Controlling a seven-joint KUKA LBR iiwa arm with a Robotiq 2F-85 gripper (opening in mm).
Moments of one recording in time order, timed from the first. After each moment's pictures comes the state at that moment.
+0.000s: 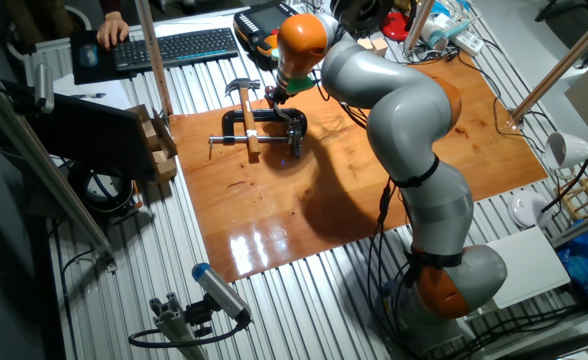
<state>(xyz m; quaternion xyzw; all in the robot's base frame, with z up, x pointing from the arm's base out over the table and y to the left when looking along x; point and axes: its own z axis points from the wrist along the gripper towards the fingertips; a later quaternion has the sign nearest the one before) 0.759 0.159 0.102 -0.04 0.99 0.00 0.11</state>
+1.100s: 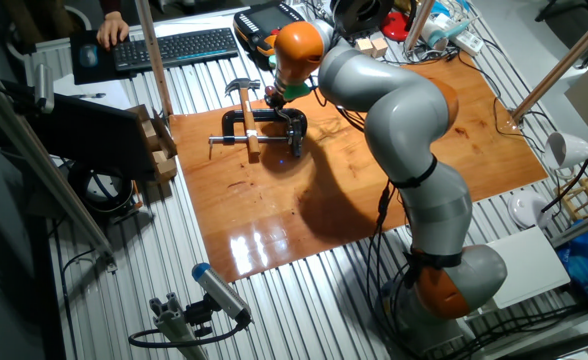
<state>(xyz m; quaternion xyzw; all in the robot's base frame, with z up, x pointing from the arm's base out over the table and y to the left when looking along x) 0.753 0.168 0.084 -0.03 0.99 0.00 0.11</state>
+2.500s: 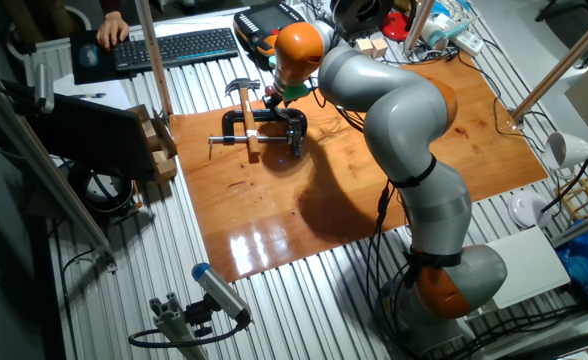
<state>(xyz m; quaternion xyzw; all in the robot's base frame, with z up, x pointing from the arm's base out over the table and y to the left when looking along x) 0.755 0.170 0.080 -0.02 0.99 0.00 0.11</state>
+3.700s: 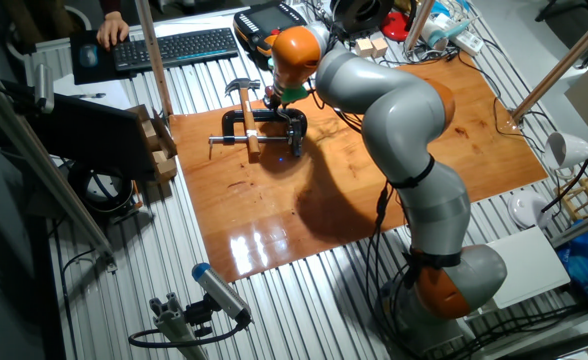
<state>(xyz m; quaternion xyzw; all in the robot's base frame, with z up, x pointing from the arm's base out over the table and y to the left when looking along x) 0.758 0.166 0.070 0.00 0.99 -0.01 0.12</state>
